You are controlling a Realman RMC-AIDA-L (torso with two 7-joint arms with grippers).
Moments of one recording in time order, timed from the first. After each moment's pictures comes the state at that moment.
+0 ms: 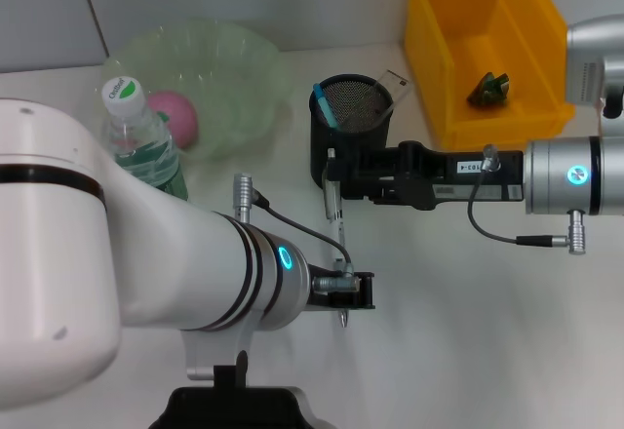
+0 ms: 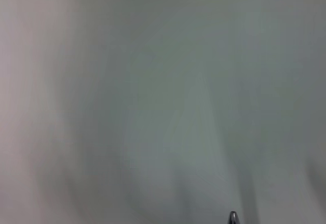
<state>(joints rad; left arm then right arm) -0.82 -1.79 2.52 1.71 2.57 1.05 -1.32 0.68 2.06 -0.67 -0.43 -1.99 -1.45 2.30</state>
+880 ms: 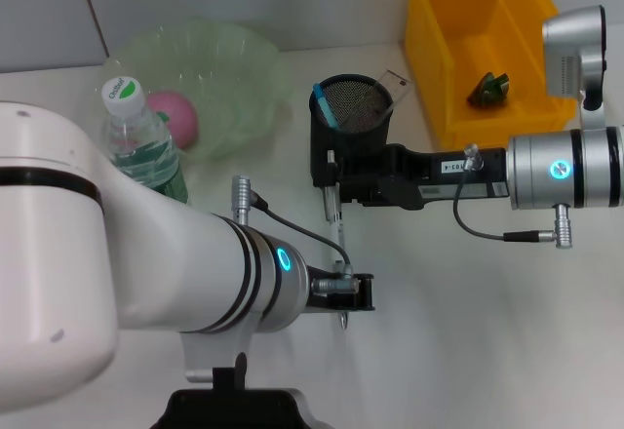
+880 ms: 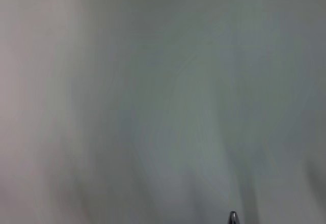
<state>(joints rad) -0.82 -1.79 2.52 1.72 2.57 1.05 -1.32 0.71 2.06 -0.71 -0.43 -2.00 -1.43 2.30</state>
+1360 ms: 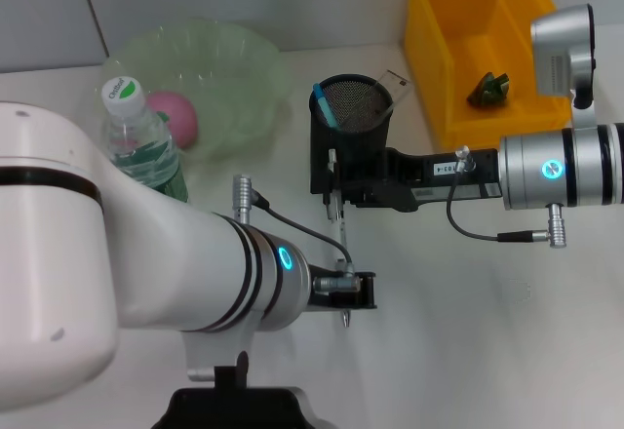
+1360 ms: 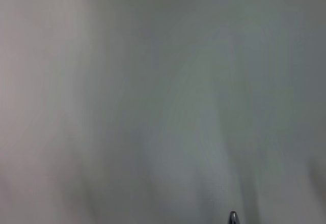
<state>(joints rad) -0.81 -1.79 2.51 1.71 2.57 1.04 -1.32 0.73 2.06 -0.73 -0.43 -2.00 -1.43 2.31</state>
